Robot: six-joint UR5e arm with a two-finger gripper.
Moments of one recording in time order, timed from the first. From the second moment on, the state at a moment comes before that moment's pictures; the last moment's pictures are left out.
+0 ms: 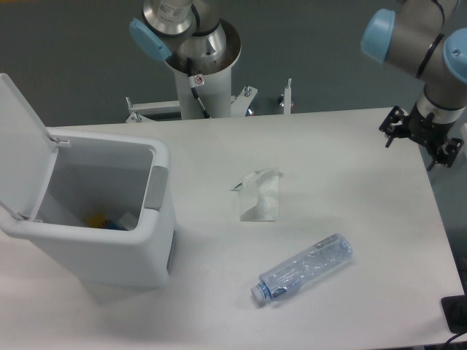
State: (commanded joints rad) arm 2.90 -1.98 -1.45 -1.24 1.60 1.60
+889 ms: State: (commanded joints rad) arm 2.89 -1.99 -1.50 -1.17 1.56 1.48
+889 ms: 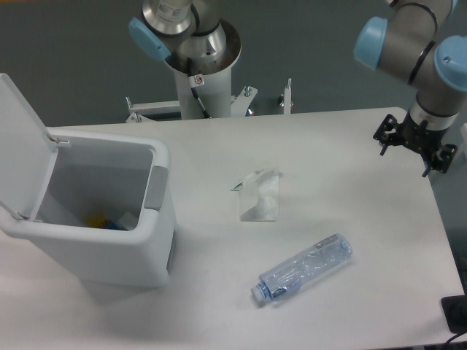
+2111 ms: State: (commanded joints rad) arm 2.63 -1.84 -1.89 -1.02 1.43 1.21
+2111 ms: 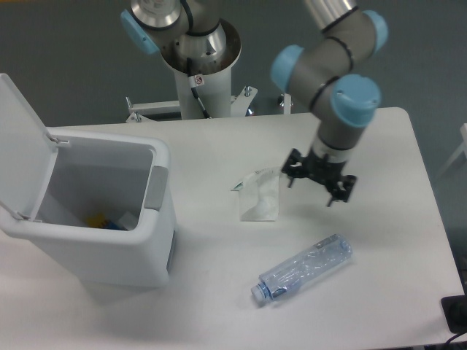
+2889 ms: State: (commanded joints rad) arm 2.55 -1.87 -1.94 -1.01 1.44 1.19
